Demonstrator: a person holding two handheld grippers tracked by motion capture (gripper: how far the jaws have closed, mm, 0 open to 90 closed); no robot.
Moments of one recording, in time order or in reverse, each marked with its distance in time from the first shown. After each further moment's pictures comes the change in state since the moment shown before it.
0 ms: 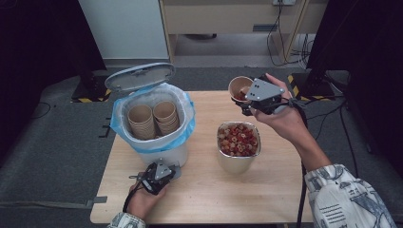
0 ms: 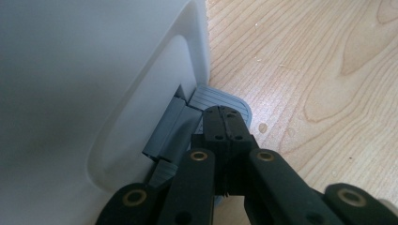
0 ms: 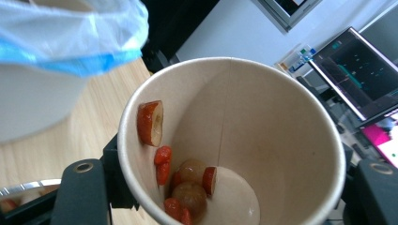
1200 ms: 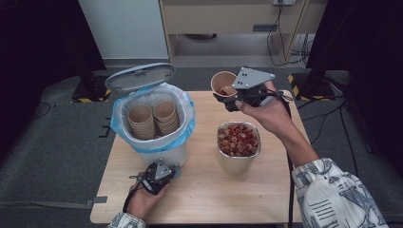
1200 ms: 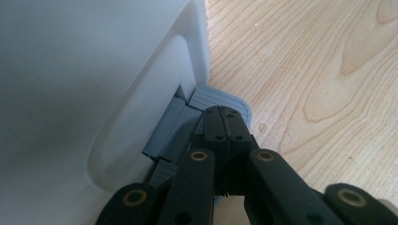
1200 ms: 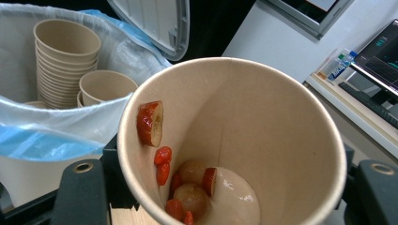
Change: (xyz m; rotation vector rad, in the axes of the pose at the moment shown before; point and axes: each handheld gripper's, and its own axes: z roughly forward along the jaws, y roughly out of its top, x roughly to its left) left arm 0.000 0.000 0.000 0.001 -0.002 0.001; right arm 0.004 0.042 0.017 -0.087 0.126 0.175
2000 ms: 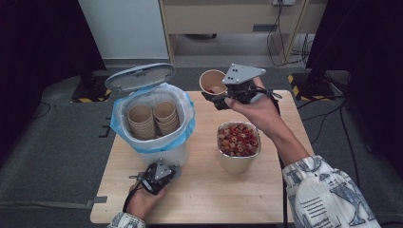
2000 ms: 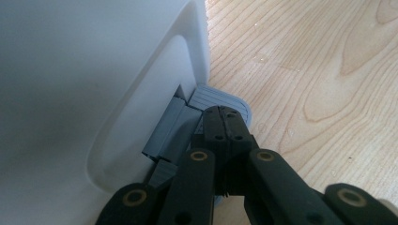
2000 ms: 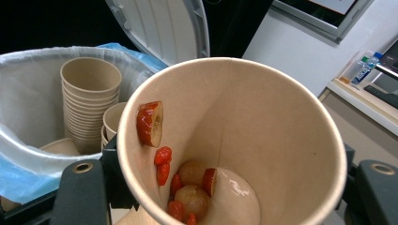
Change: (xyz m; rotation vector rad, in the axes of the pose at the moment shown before) left arm 0.000 0.000 0.000 0.000 -0.001 0.000; right arm 0.009 0.019 0.016 -0.050 0.060 0.080
